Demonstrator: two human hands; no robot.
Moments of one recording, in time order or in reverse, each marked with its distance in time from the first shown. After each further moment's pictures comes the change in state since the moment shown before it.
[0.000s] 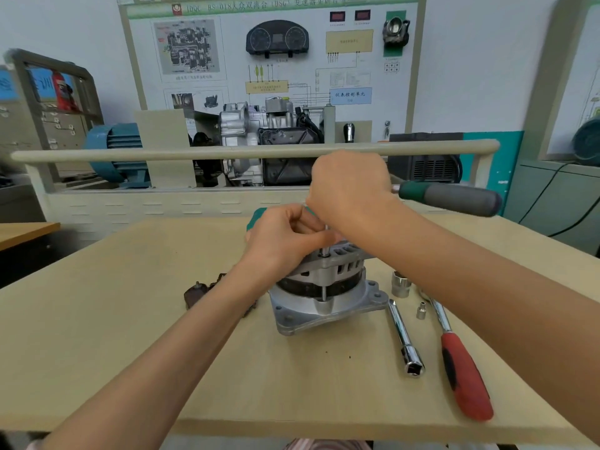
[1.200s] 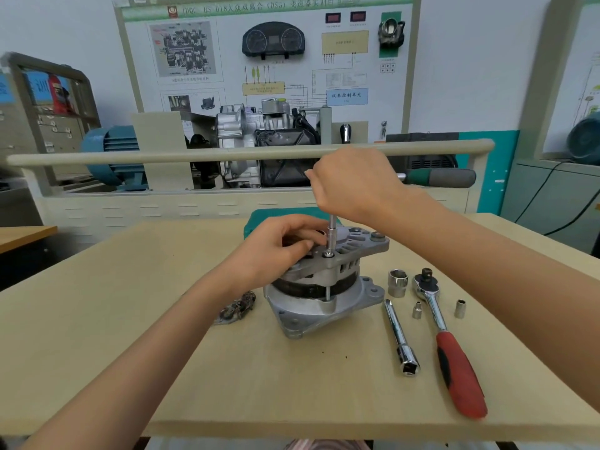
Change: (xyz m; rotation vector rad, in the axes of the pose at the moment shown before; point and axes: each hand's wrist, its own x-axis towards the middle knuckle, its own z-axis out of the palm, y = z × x) left_hand 0.002 -0.015 -0.014 0.133 -0.248 0.188; right_hand 0.001 0.028 0.004 0.009 0.100 -0.233
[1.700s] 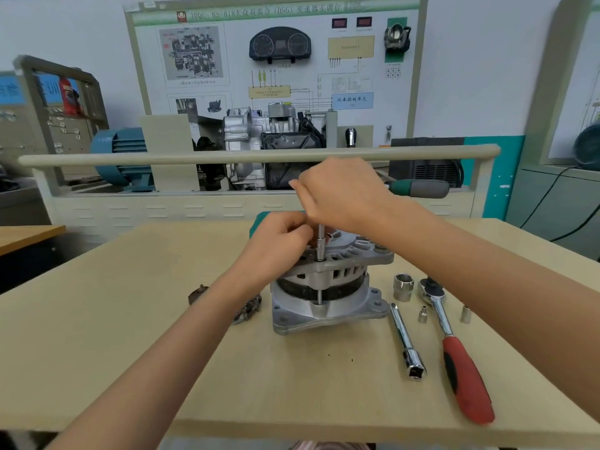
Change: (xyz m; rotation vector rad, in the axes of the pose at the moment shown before) left_hand 0.003 0.012 0.002 -0.015 0.183 -0.141; right_hand 0.006 -0.017 0.004 0.042 0.048 -0.163
